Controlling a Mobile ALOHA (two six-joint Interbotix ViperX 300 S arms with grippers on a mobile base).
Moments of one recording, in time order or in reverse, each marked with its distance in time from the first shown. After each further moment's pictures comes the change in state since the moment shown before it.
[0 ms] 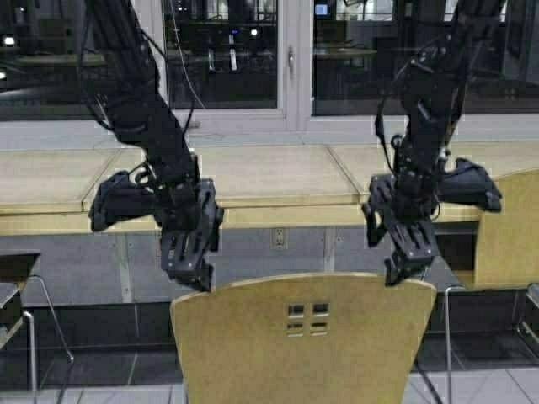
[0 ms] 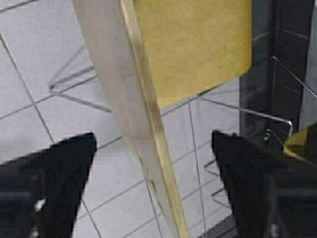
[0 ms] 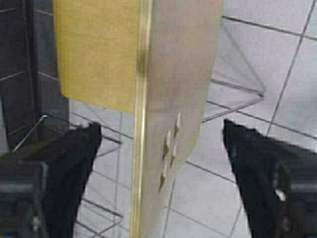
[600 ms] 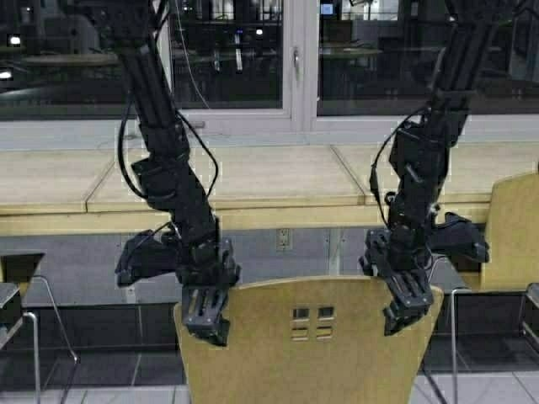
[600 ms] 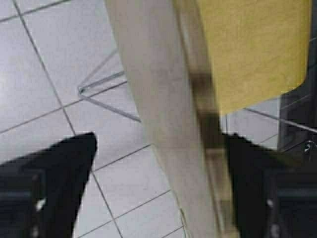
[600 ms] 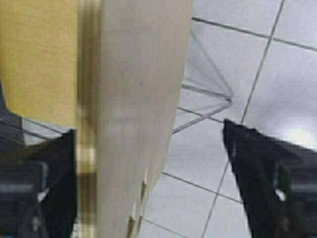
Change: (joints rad) left arm -0.006 0.296 -0.244 0.000 0.063 -0.002; right arm -0.044 0.278 -0.221 -0.057 0.061 -0.002
